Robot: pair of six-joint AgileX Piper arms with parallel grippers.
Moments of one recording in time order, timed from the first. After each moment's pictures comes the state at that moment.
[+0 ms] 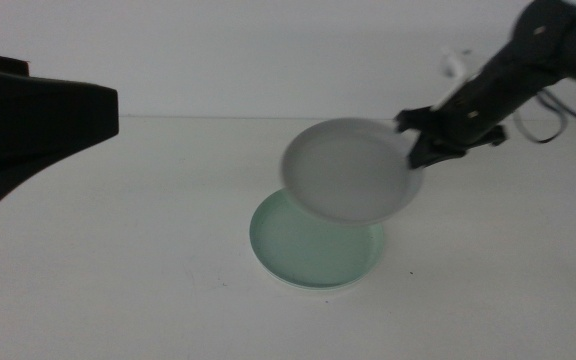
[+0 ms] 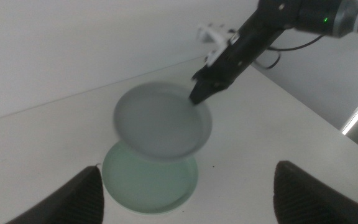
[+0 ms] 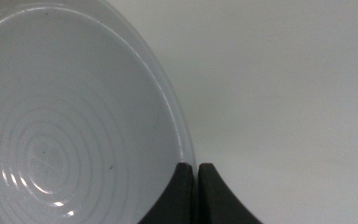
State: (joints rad) left arm -0.37 0.73 -1.11 -0.45 0.91 0.24; right arm 0.21 2.00 -1.66 0.35 0.98 -0.07
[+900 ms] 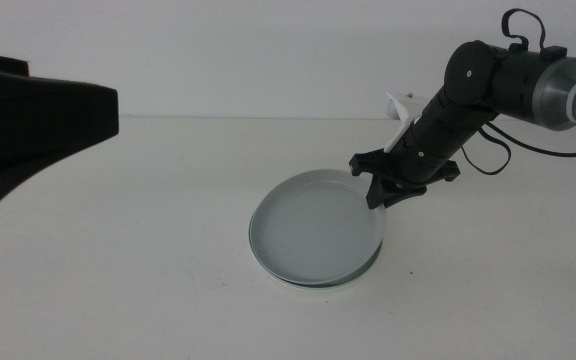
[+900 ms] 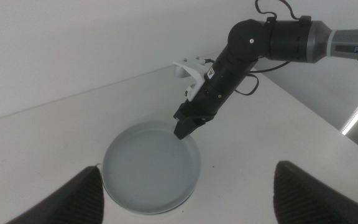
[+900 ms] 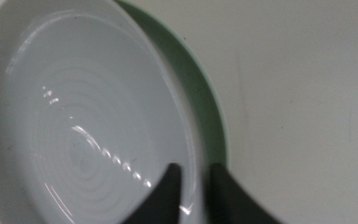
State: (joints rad) left arm -0.37 0.73 -1.11 -0.45 0.91 0.24; right arm 0.34 2.07 -1.62 0.34 0.95 -0.04
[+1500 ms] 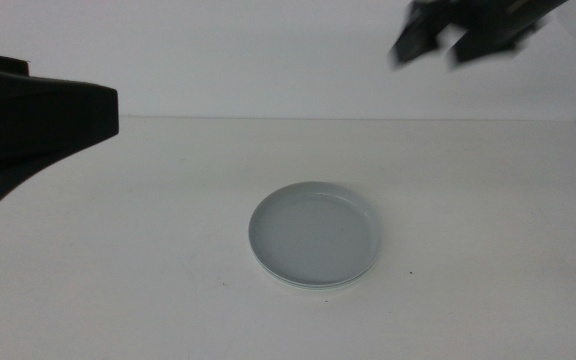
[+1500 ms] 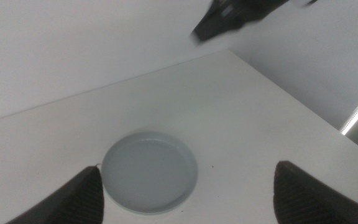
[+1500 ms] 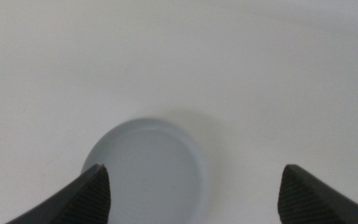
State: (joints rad) left arm -0.37 0.73 -1.11 -0.45 0.91 0.24; right arm 0.26 1.78 -1.87 0.30 1.12 -0.09
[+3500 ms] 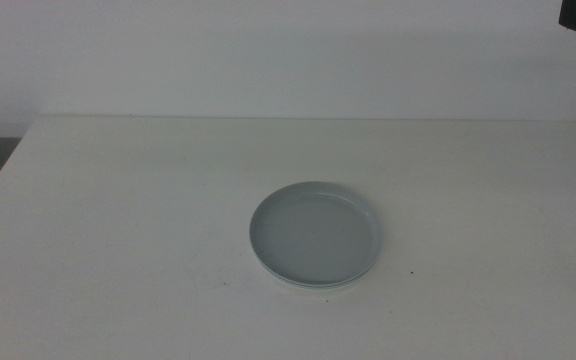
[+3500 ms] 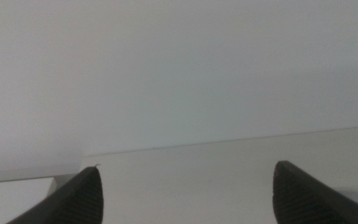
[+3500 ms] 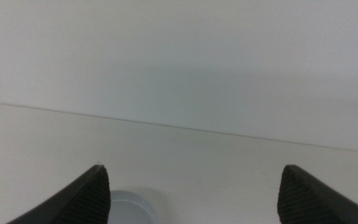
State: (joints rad) left arm -0.06 0.66 -0.91 -0.09 0.58 0.11; right arm 0.25 1.01 -1.16 0.09 0.61 0.01
